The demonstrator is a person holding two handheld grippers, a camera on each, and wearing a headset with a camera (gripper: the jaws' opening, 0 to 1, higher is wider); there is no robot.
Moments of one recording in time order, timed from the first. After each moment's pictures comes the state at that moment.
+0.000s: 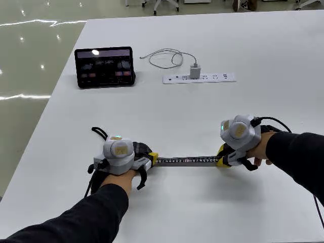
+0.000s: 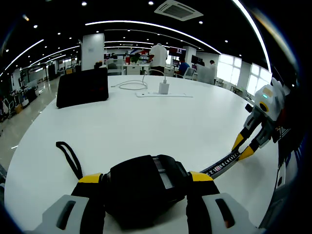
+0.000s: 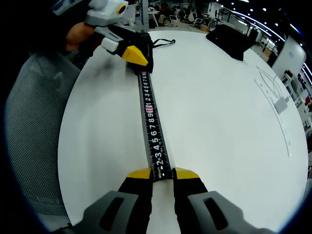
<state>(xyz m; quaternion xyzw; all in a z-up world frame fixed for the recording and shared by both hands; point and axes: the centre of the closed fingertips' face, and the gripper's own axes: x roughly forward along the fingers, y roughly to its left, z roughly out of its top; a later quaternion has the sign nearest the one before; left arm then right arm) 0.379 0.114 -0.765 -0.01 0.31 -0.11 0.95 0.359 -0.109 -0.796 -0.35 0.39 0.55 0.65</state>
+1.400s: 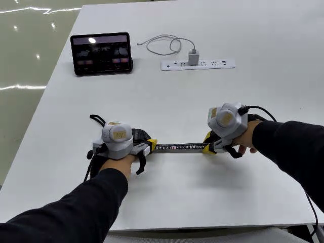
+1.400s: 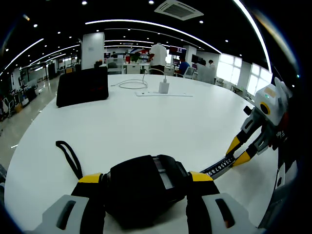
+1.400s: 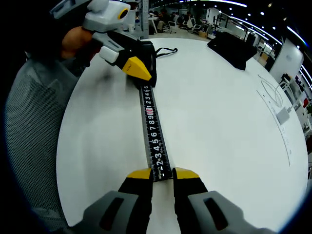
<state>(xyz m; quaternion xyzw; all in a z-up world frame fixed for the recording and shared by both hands) 0.377 0.113 -0.765 -0.01 0.31 -0.11 0.94 0.354 -0.074 -0.795 -0.33 0.37 0.55 0.67</state>
